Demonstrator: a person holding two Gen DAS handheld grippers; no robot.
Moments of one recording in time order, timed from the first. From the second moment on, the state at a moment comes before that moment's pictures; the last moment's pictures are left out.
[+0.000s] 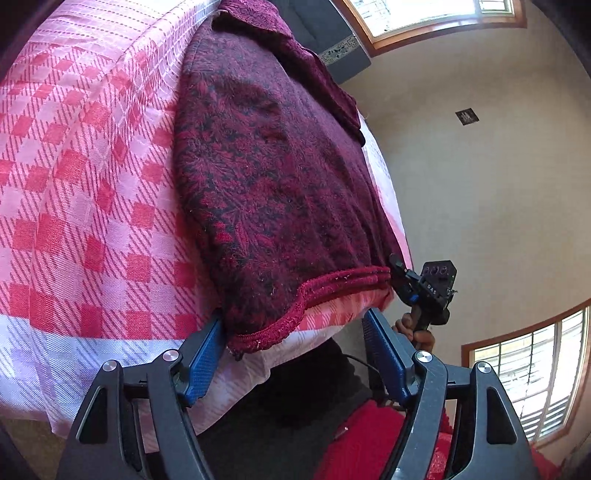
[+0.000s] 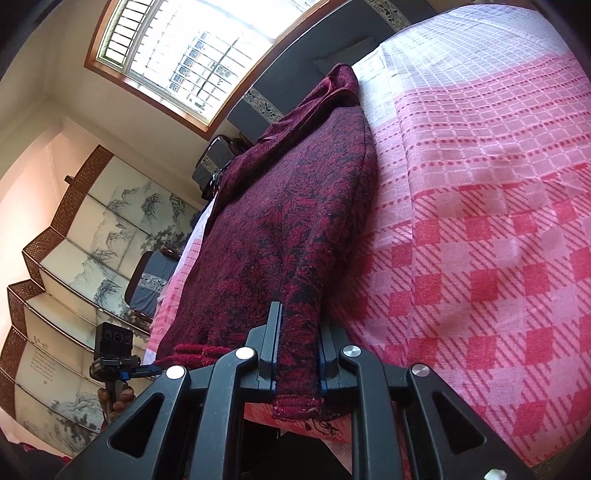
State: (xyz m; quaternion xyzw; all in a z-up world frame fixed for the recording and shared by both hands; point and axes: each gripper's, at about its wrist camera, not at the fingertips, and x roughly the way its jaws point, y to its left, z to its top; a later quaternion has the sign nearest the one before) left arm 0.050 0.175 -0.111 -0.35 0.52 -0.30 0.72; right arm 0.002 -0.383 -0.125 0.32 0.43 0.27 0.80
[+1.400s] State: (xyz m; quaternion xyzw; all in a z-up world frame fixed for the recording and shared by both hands) left arm 0.045 0.179 -0.115 -0.38 0.47 -0.22 0.77; right arm 0.036 -0.382 -0.122 0.35 0.49 0.28 0.75
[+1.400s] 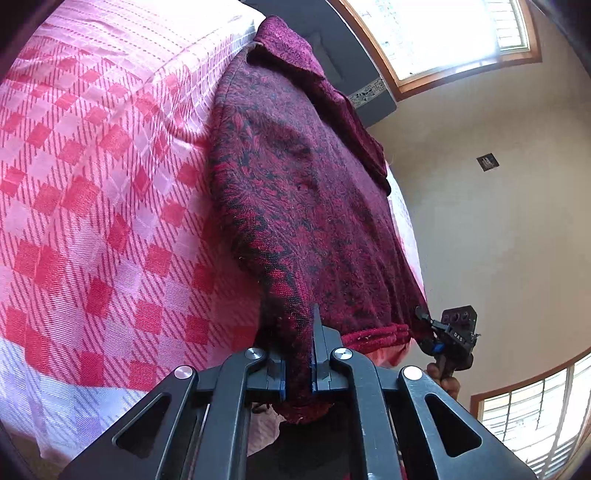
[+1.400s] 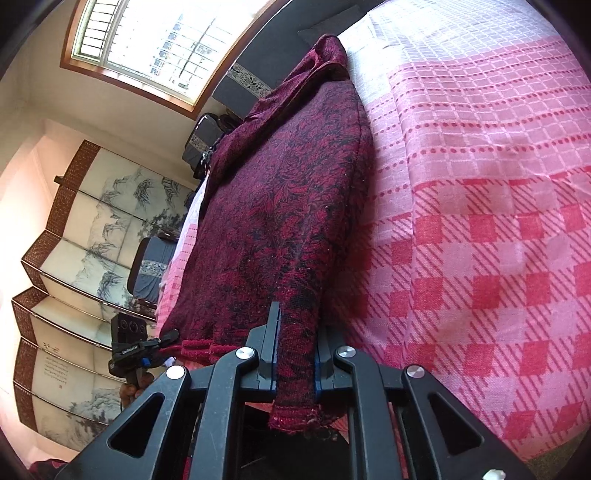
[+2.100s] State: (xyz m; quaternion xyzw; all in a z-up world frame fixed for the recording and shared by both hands) left arm 0.038 0.146 -0.060 -0.23 0.42 -0.21 0.85; right arm 0.029 -0.409 -0.097 0.45 0.39 0.30 0.75
